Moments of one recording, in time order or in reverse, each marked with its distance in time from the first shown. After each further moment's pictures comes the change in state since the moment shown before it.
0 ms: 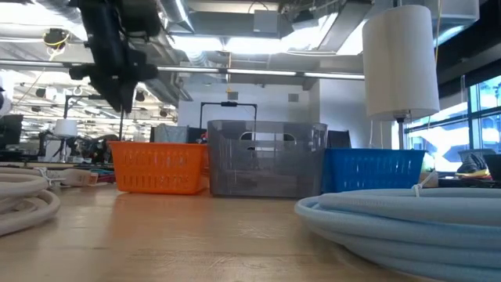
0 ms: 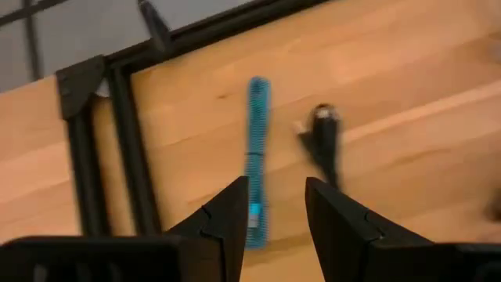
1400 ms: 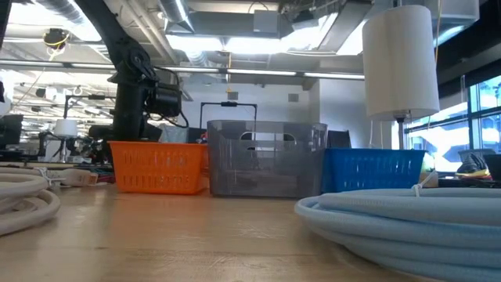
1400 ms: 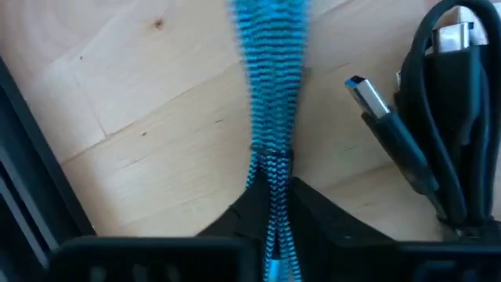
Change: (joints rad) left arm 0.221 0.526 -0.075 0.298 0.141 0.267; right arm 0.000 0.001 -0.001 0.000 -0.023 -0.029
